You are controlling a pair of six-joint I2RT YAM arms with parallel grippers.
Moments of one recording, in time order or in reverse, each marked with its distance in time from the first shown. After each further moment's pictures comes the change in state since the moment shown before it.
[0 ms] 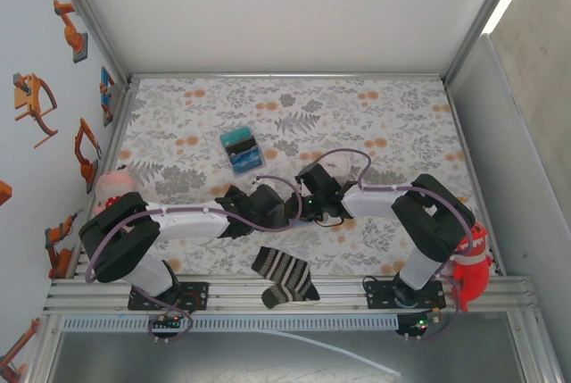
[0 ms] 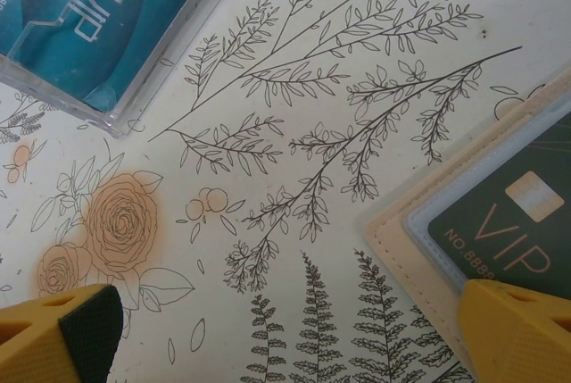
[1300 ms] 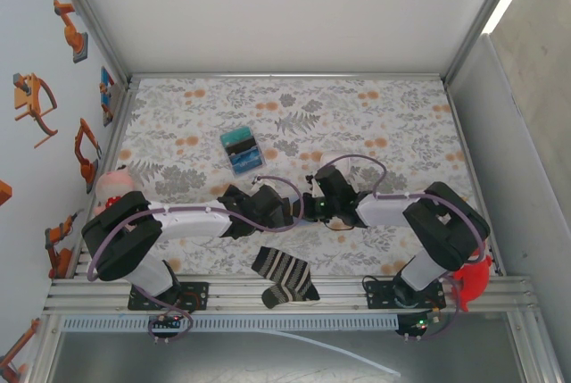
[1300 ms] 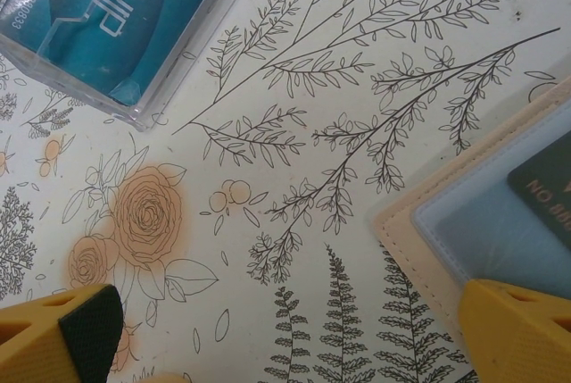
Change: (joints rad) left arm -0.008 0.014 0.019 -0.047 -0.050 0.000; right arm -0.066 -0.098 -0.162 0.190 -0.058 0.010
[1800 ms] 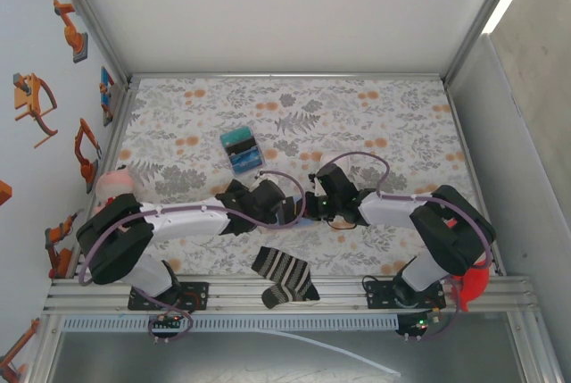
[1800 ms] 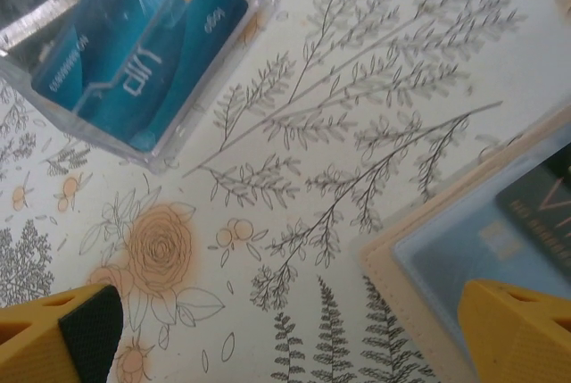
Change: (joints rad) left arm -0.003 -0.043 0.052 -0.015 0.014 0.027; right arm -0.009 -0.036 0.021 -0.092 0.033 -0.041
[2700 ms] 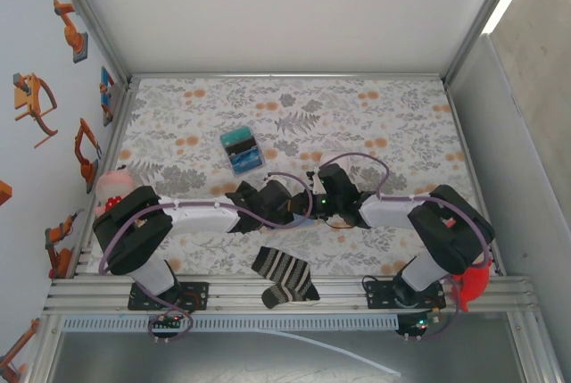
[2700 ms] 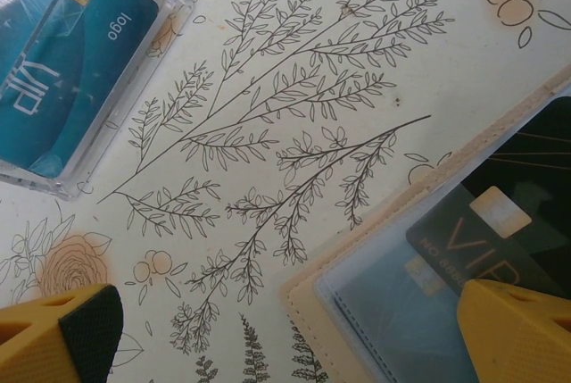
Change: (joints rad) left arm -0.003 0.113 0.023 0.071 0.072 0.004; right arm -0.003 0.016 -0.043 0.199 -0.086 0.085
